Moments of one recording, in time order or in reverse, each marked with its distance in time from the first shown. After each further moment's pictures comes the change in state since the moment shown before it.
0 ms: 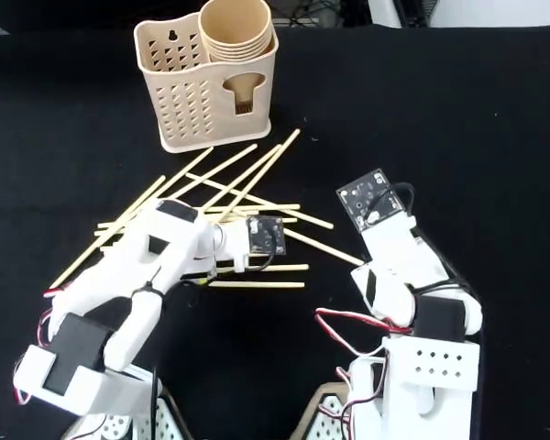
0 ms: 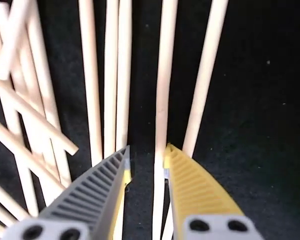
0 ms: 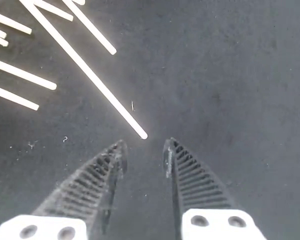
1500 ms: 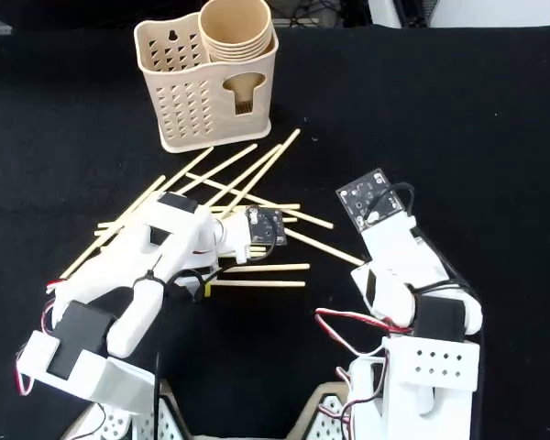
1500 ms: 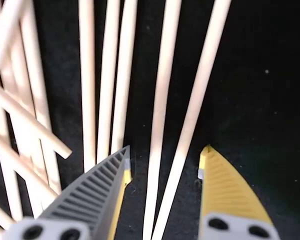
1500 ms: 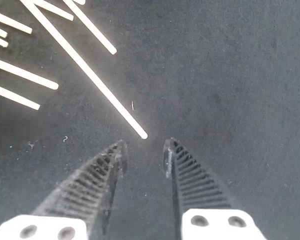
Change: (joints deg) left arm -1.4 4.2 -4.0 0.5 1.9; right arm 0.0 0.0 0.0 0.0 0.0
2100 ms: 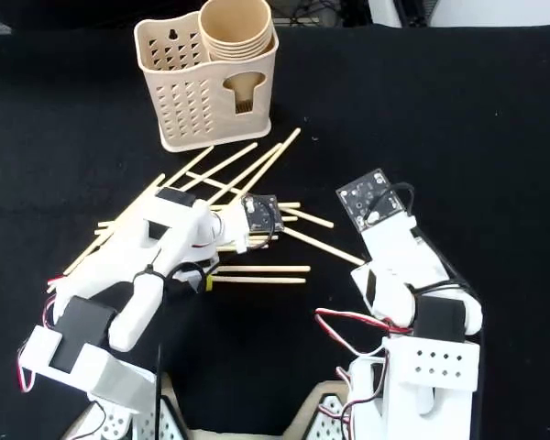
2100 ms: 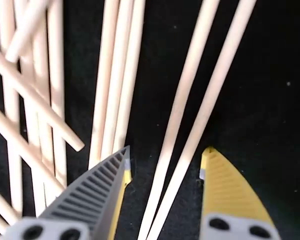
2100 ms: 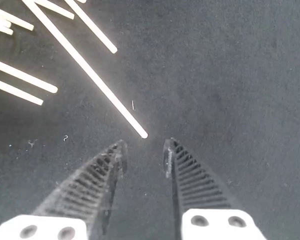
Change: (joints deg) left arm -1.3 0.6 -2.5 0.1 4.4; right arm 0.0 0.0 0.0 0.0 0.0
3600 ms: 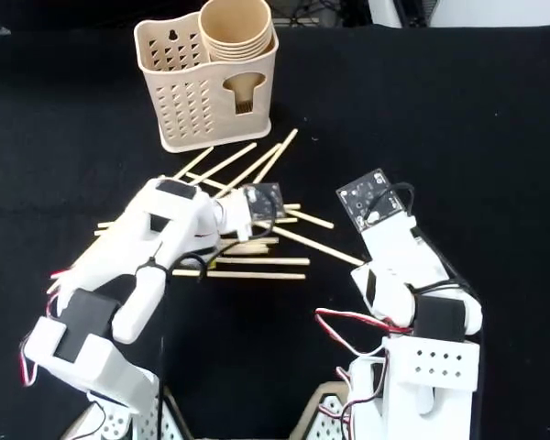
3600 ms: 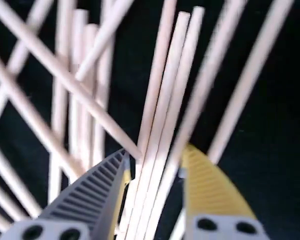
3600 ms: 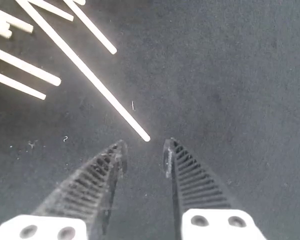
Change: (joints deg) left arm -0.3 6.5 -3.5 -2.5 -1.8; right arm 0.0 0.0 0.0 0.0 0.0
